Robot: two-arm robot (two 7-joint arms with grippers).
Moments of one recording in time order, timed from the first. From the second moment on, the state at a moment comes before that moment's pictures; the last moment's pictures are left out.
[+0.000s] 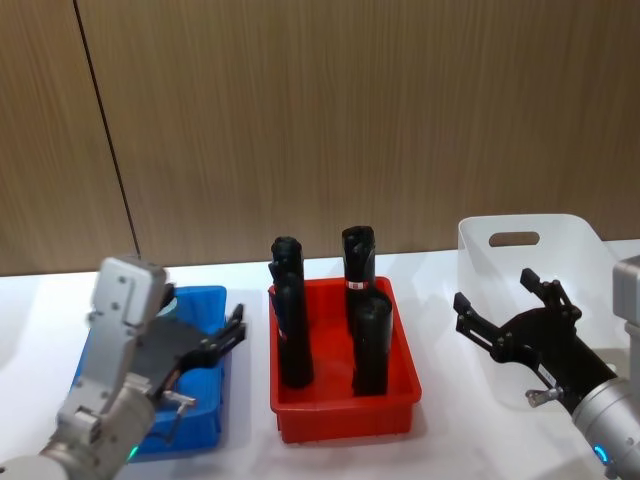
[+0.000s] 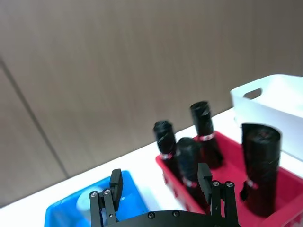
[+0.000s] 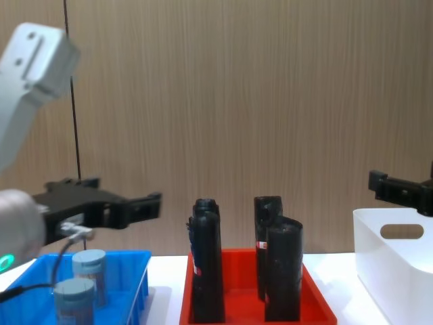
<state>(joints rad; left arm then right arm) -0.17 0.46 0.39 -1.68 -0.34 0.15 0.05 -0.01 0.34 -0.23 -1.77 0.29 0.03 0.07</state>
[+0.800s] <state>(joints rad) -0.09 0.54 0.30 -1.65 -0.61 0.24 0.19 -0.01 0.34 -0.23 -1.77 0.29 0.03 0.07</state>
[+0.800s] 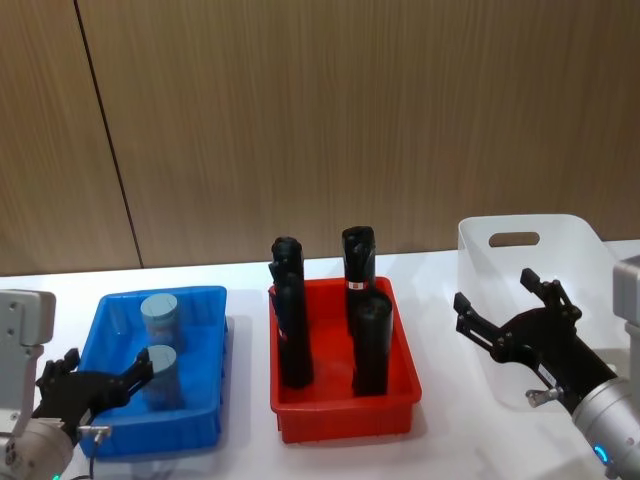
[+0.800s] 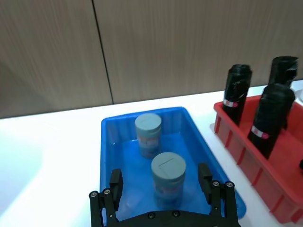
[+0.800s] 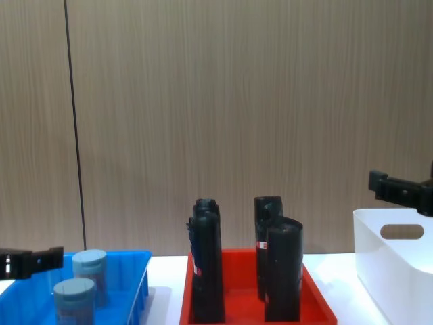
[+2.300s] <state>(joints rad) -0.29 0.47 0.29 -1.37 -0.54 0.43 -0.09 -0.01 0.34 -0.23 -1.77 0.29 0.03 0.07</state>
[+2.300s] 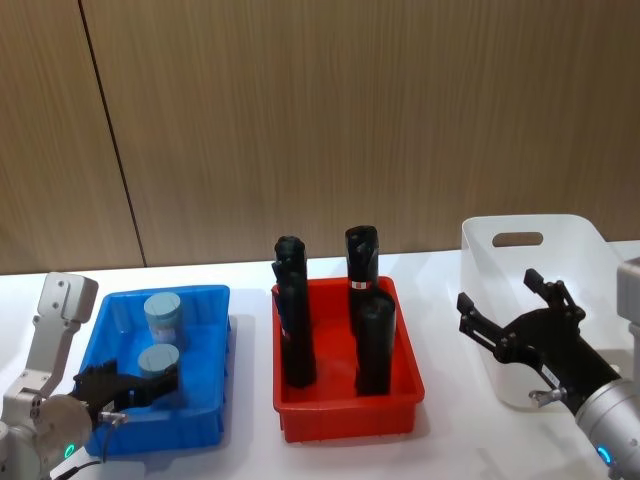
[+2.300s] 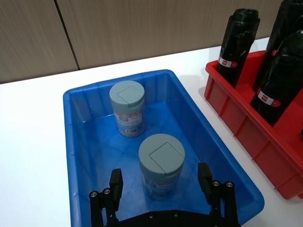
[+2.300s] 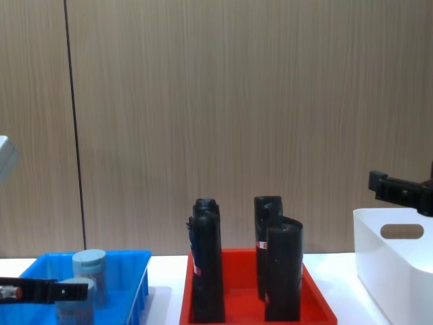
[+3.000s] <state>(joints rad) -0.37 0.44 0.30 -1.25 -0.50 0.44 -0.15 -0.01 0.34 -0.23 -1.77 0.29 0.03 0.07</state>
